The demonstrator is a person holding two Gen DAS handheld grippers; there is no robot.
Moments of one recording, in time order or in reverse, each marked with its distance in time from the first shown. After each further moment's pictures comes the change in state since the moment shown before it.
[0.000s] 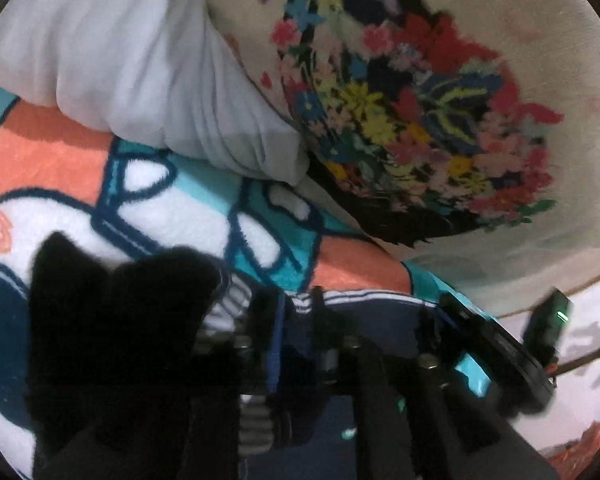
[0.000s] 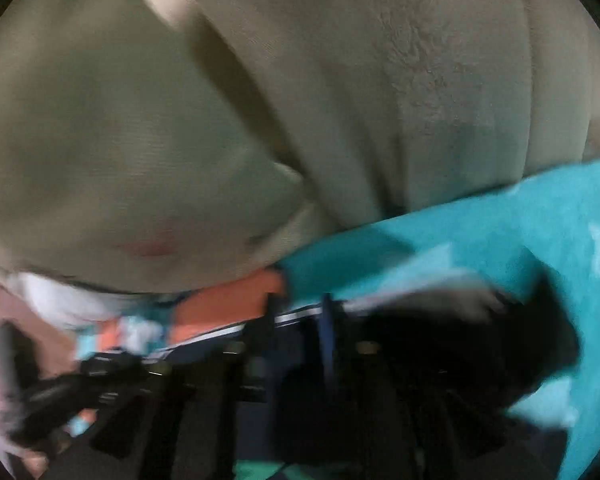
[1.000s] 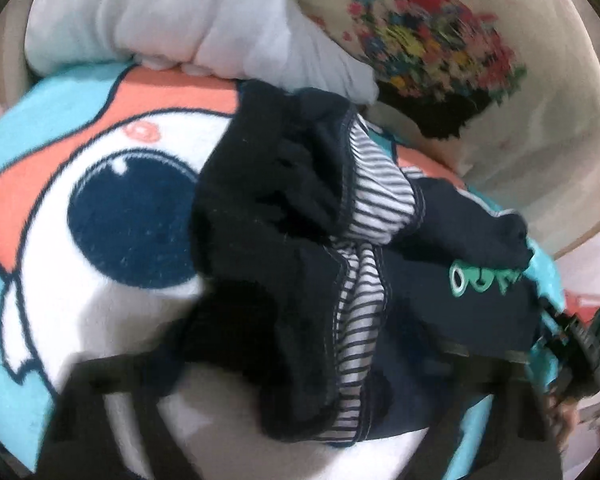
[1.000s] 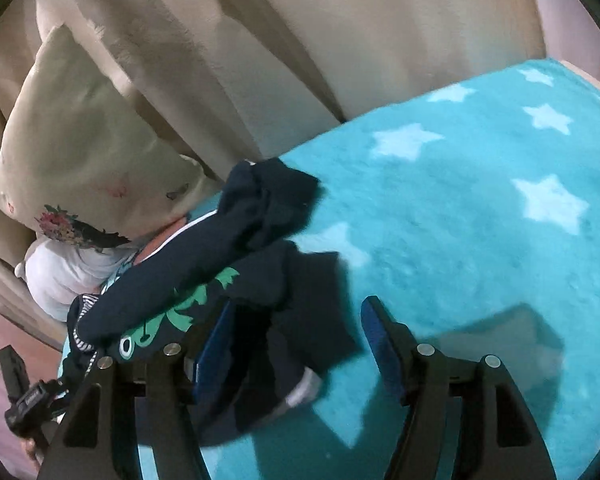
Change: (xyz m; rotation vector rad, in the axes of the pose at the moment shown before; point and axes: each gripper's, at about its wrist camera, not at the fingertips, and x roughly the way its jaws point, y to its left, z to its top) left arm -0.061 0.046 -0.094 0.148 -0.028 0.247; right arm -0.099 -0.084 -0.093 0.085 -0.114 0.002
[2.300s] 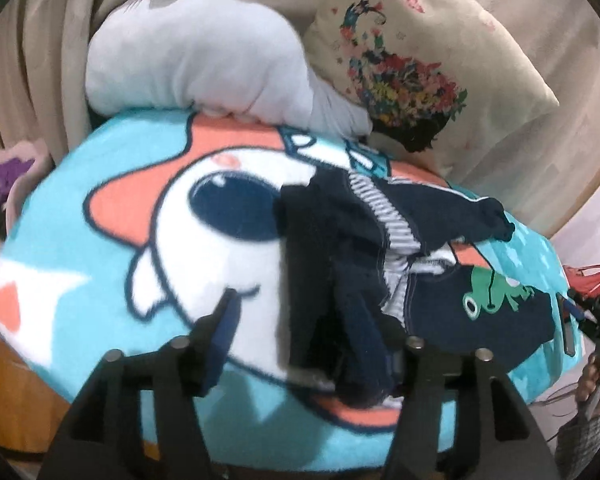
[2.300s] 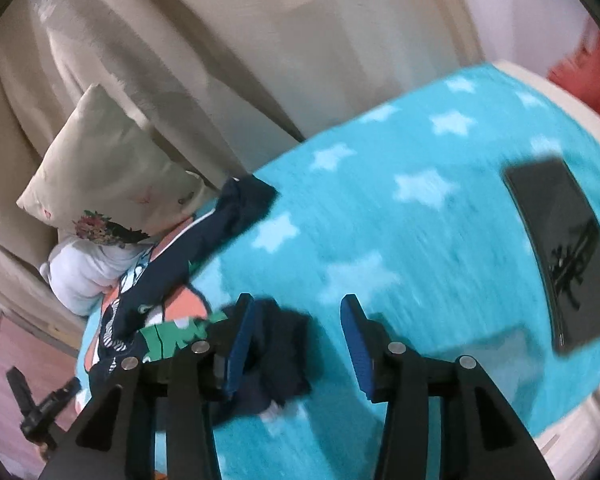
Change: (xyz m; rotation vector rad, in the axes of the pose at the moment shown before) left arm -0.096 0.029 -0.043 0.079 -0.133 0.018; right arm -0.115 -0.032 -0.019 0.011 -0.014 -0.027
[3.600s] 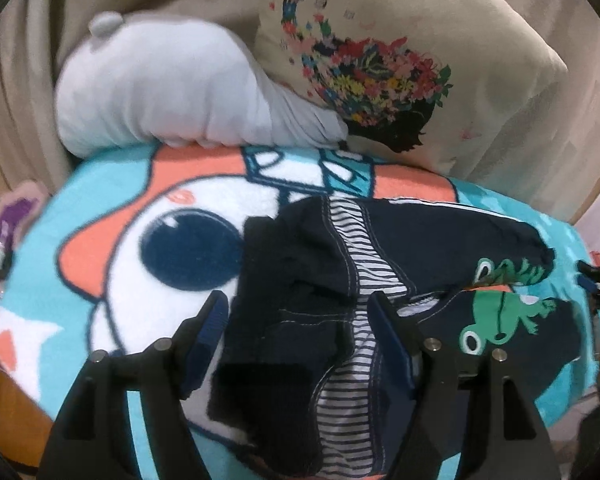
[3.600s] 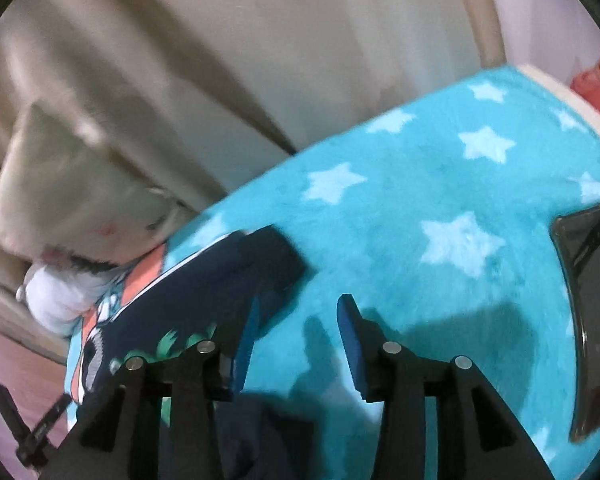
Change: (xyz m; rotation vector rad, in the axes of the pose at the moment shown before) left arm 0.033 -0.065 0.021 0.110 -0.036 0.144; right arm 0.045 -0.002 0.021 0.013 -0.009 -0.048
